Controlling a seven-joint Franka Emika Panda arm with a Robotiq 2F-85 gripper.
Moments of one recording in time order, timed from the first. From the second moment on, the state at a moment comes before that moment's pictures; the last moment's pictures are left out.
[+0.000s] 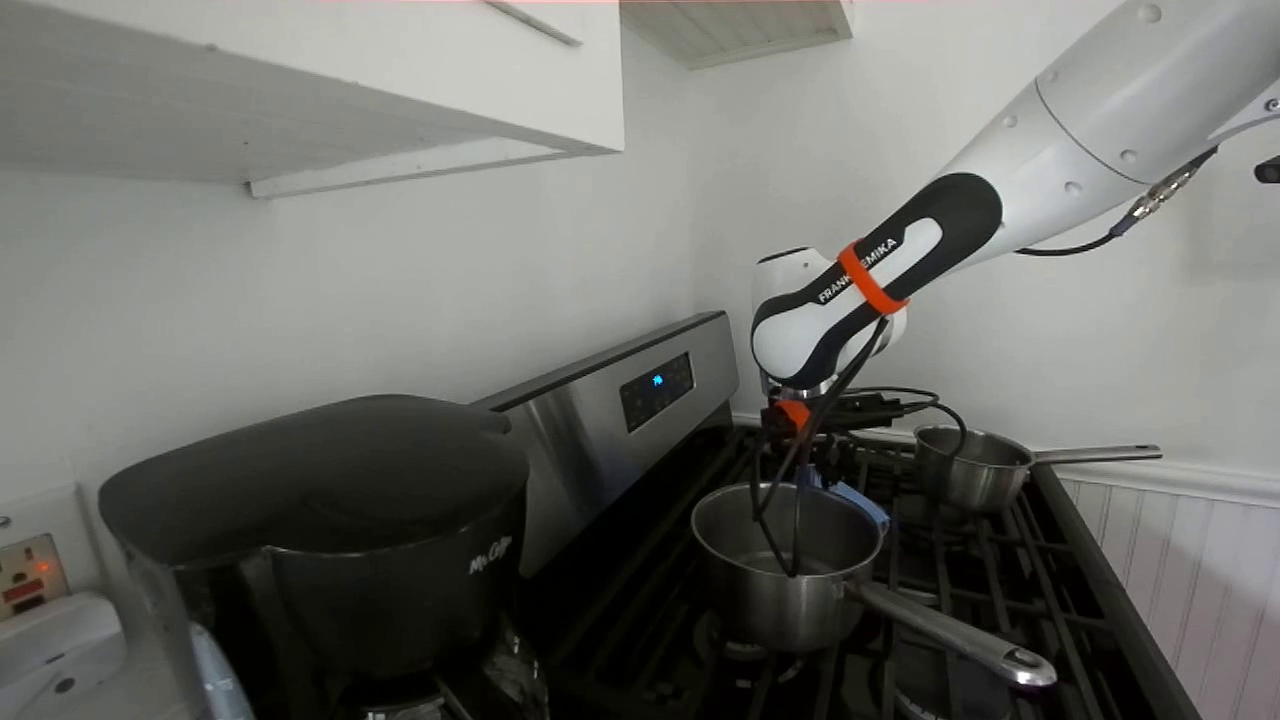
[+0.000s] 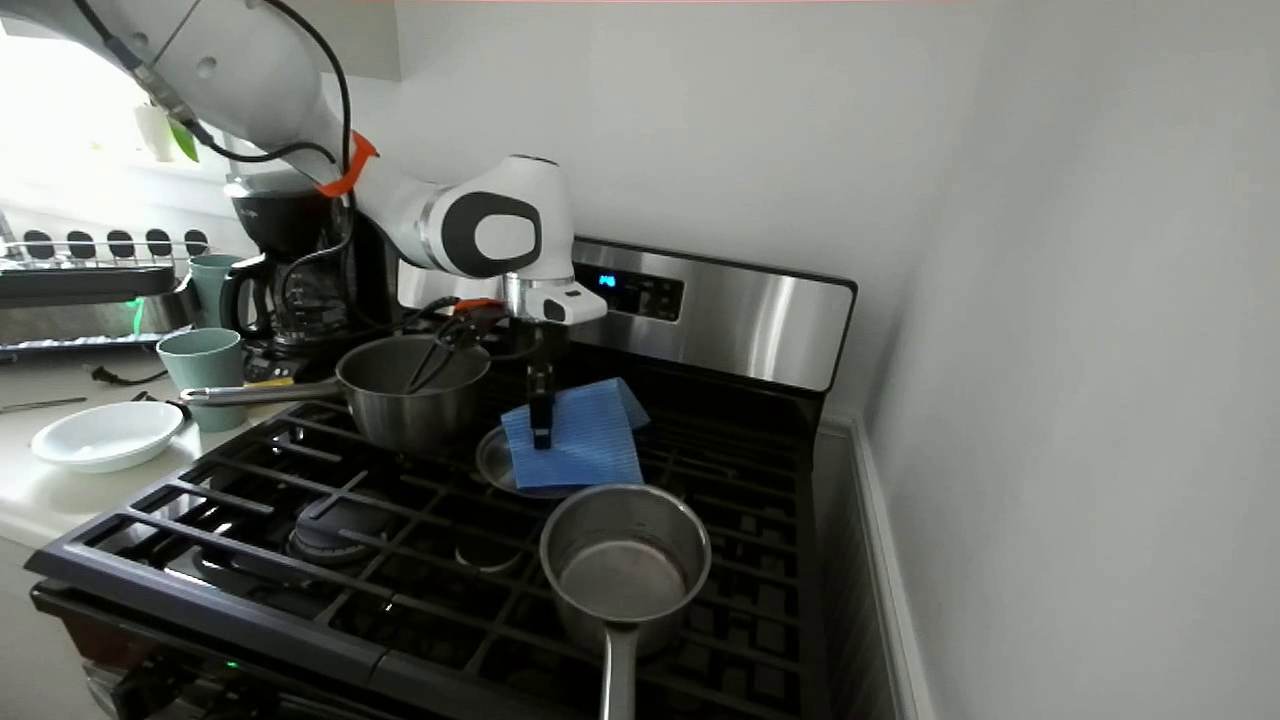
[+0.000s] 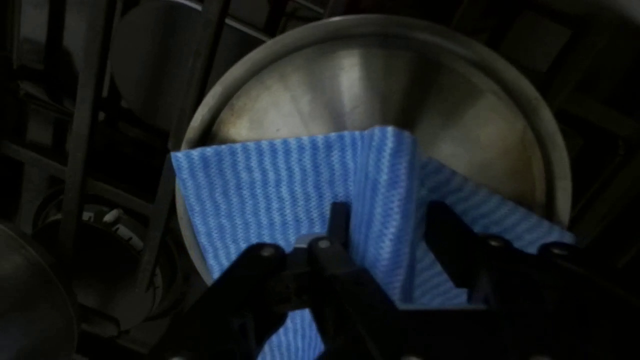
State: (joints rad) arm -0.17 0.63 -0.23 -1.60 -0.04 2.20 0.65
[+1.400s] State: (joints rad) arm -0.18 0.63 -0.24 -1.55 -0.03 2.15 0.65
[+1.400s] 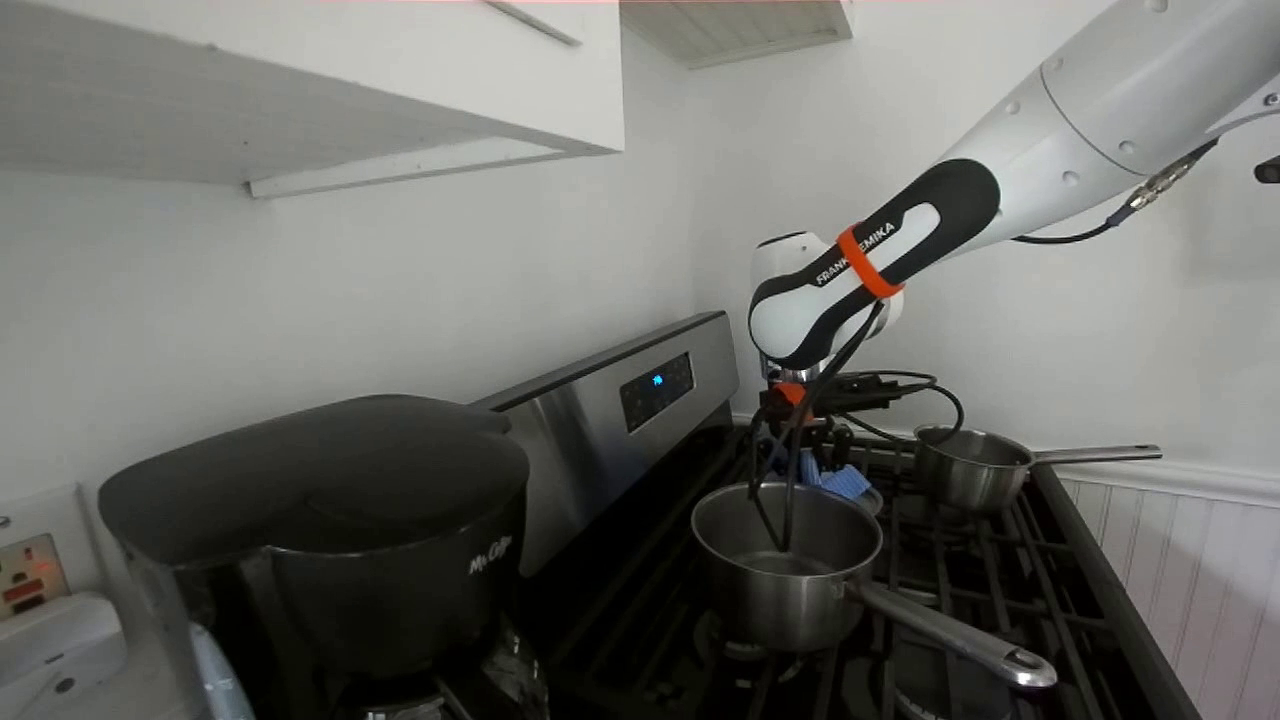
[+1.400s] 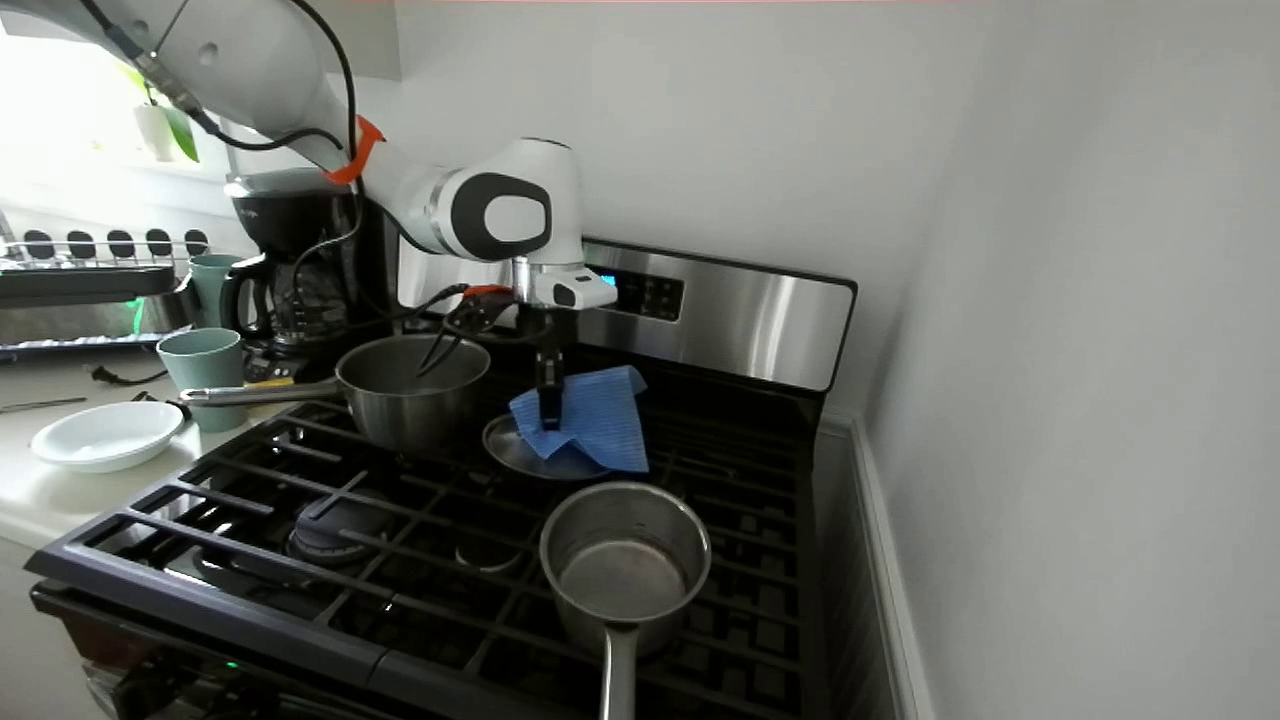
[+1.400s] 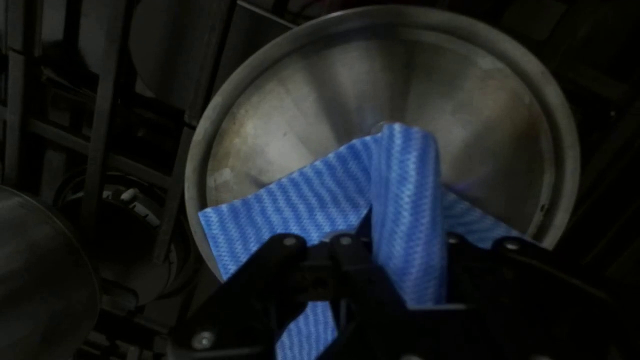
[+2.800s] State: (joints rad) arm -0.13 0.36 -0.25 -1.73 -0.05 2.30 0.55
